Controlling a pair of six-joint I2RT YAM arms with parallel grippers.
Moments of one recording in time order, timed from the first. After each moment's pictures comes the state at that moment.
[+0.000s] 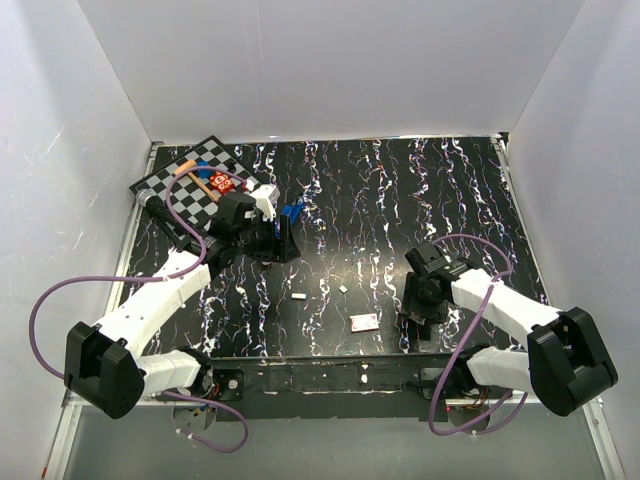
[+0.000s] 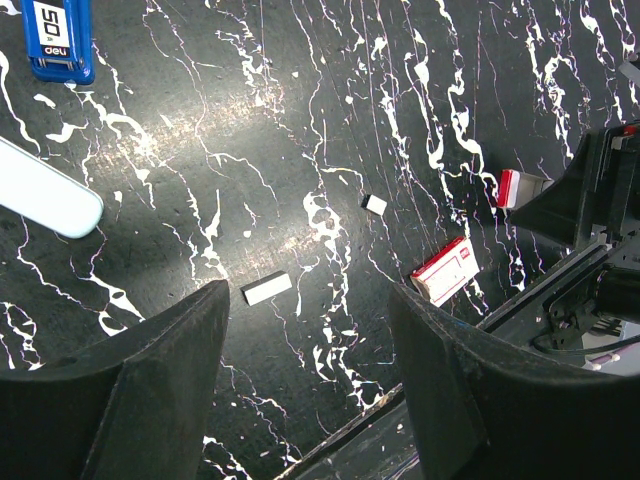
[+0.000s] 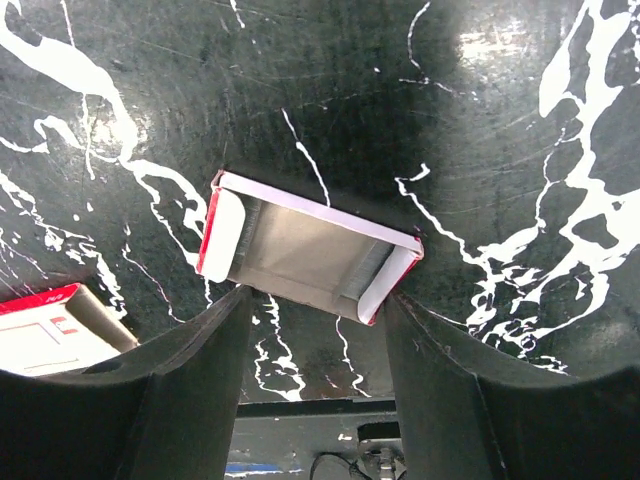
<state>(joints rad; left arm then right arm) -0.50 1.20 0.96 -0.47 0.25 -0.36 0.52 1.20 0.60 -0.76 0.07 0.72</state>
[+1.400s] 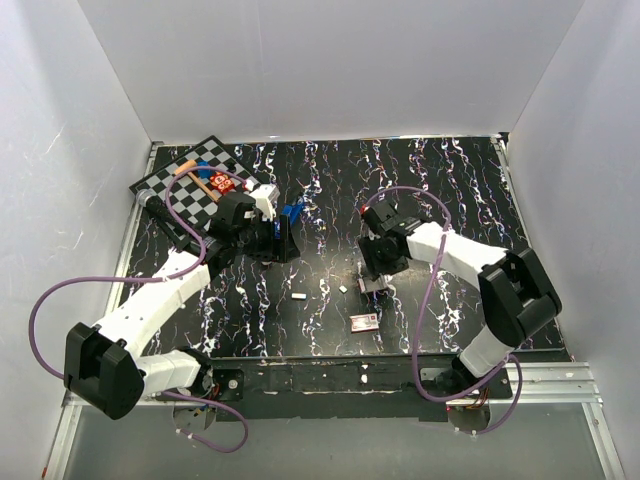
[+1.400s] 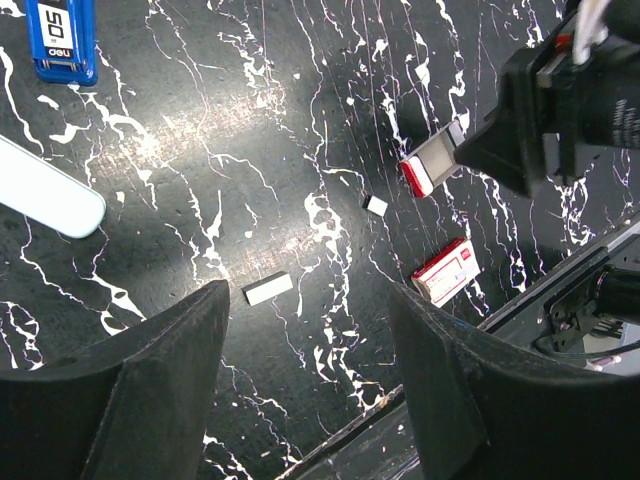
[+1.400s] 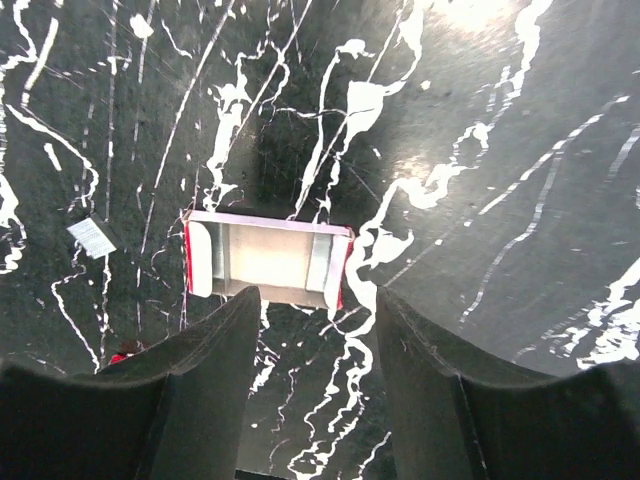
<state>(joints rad) -0.50 1.20 0.96 -0.48 0.25 -0.36 0.64 1.62 1.04 -0.66 0.05 0.28</state>
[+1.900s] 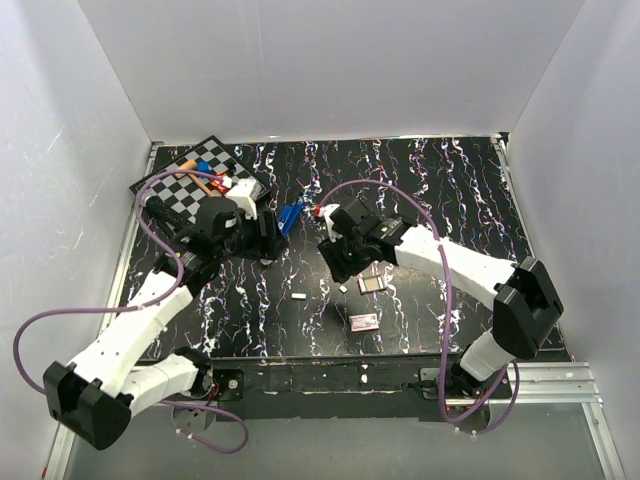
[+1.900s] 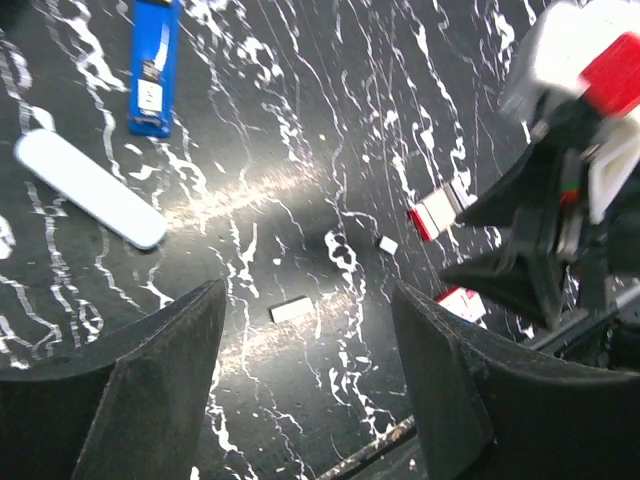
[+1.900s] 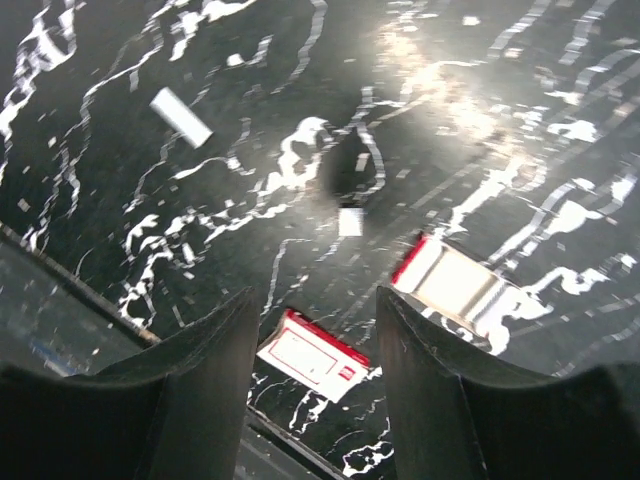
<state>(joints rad) -0.50 1.06 0.95 -0.48 0.14 -0.36 0.86 1.55 1.24 -0.71 -0.03 0.18</state>
